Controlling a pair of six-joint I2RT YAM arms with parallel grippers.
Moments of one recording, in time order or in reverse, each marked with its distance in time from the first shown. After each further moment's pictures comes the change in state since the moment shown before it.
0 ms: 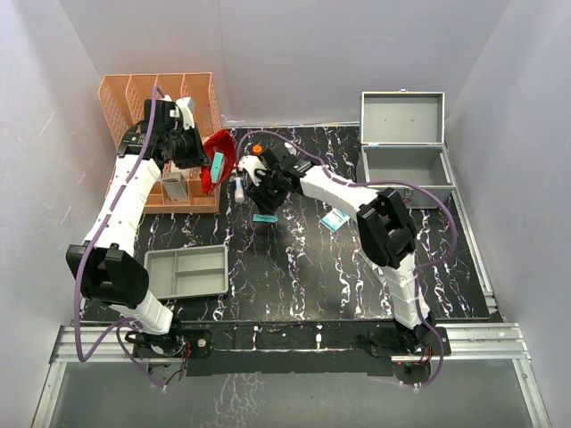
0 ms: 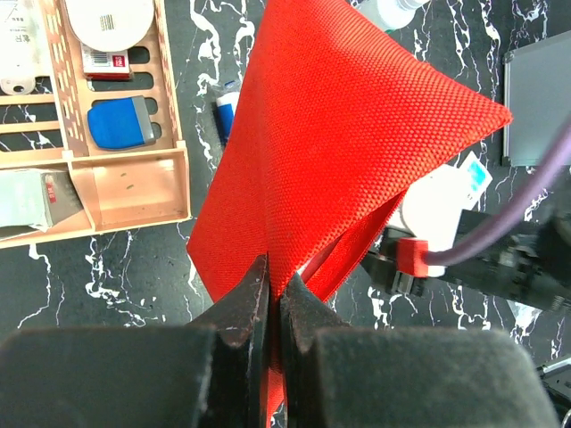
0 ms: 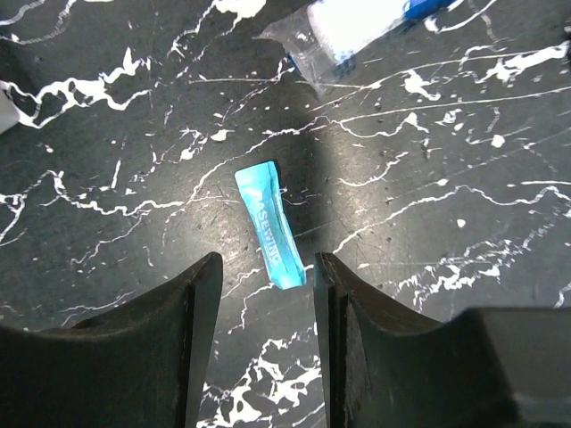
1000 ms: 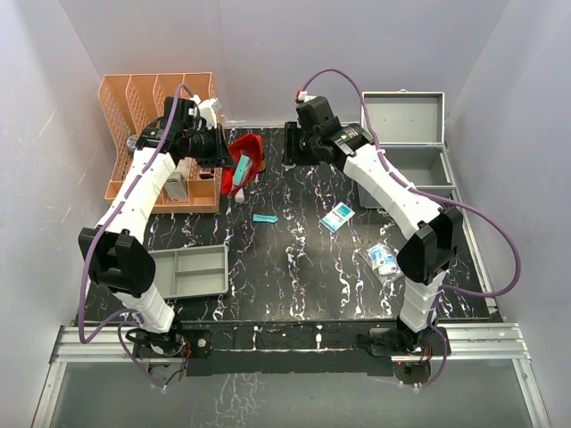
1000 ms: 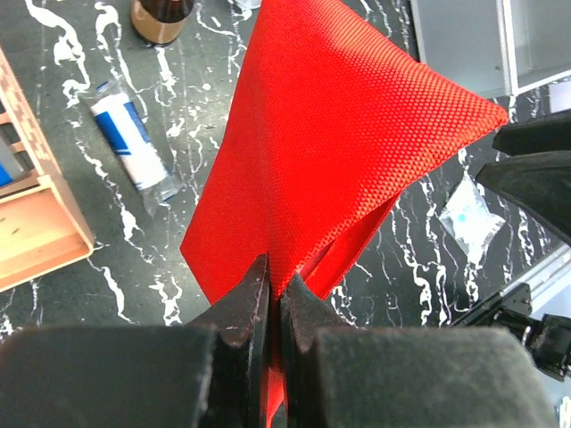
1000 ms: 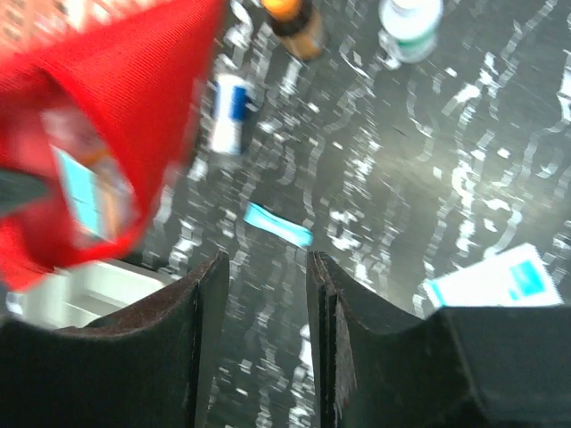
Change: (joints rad) left arm -0.073 0.095 0.042 0.032 0.220 0.030; right arm -0.092 -0.278 0.156 -0.174 0.328 0.833
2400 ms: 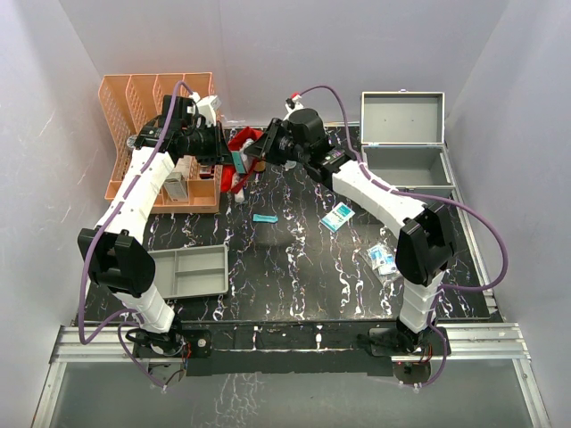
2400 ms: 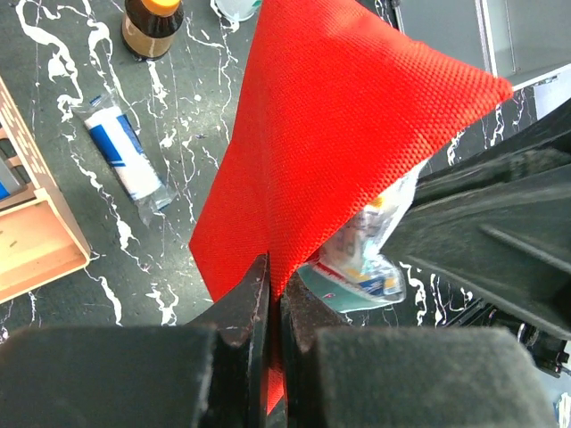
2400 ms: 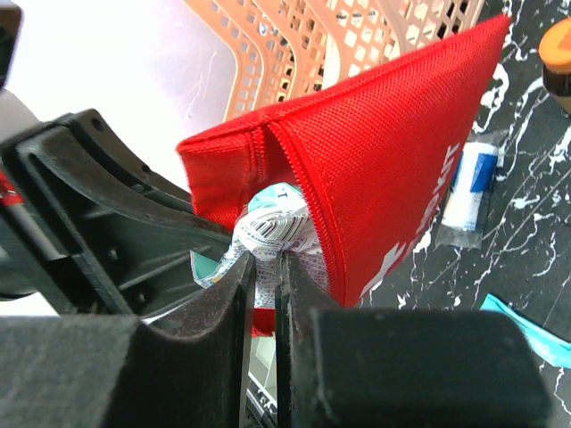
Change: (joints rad) left arm 0.000 0.000 0.017 0.006 0.004 0.006; right arm 0.038 0.006 -0.275 0.637 -0.233 0.381
